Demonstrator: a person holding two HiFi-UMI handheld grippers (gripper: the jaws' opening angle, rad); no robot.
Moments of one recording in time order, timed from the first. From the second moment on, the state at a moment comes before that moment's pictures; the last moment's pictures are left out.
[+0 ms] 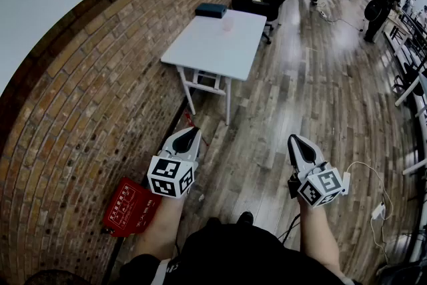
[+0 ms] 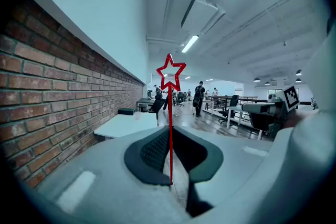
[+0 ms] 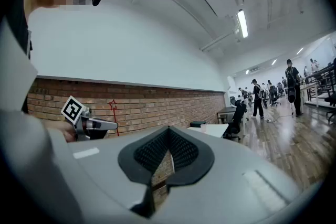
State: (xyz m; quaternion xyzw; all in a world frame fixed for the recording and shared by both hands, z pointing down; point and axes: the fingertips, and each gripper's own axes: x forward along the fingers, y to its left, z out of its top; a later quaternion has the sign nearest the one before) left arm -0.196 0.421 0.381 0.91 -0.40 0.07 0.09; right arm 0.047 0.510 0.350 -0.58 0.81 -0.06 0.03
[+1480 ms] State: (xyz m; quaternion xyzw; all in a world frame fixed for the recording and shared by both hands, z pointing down) left arm -0.084 0.364 0.403 0.91 -0.40 0.08 0.10; right arm 0.121 0.463 0.410 -0.51 0.85 -0.15 0.03
